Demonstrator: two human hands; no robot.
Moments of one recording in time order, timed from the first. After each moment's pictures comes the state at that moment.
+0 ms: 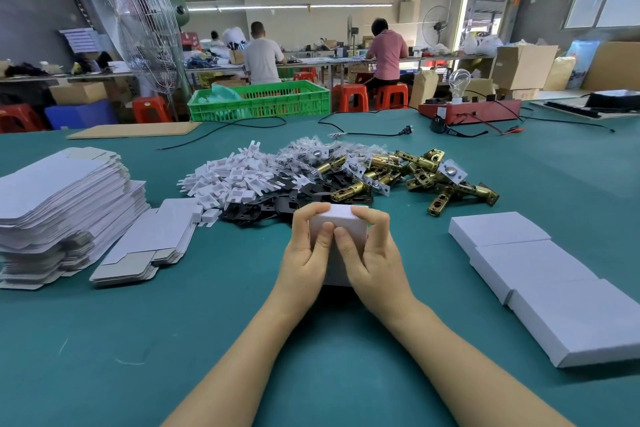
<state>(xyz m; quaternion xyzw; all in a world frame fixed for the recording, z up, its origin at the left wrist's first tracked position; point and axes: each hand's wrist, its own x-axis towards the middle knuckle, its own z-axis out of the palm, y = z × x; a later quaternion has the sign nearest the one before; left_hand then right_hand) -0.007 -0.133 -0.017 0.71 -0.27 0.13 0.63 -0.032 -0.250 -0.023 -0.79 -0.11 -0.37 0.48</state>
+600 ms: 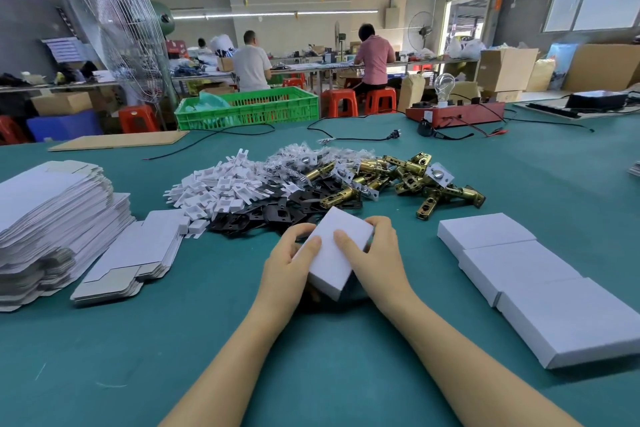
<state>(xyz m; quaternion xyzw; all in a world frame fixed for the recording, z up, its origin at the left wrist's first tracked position) 0.001 -0.128 -0.016 0.73 -0.14 0.00 0.67 -0.022 -0.268 -0.017 -0.78 0.09 -0.21 0.58</state>
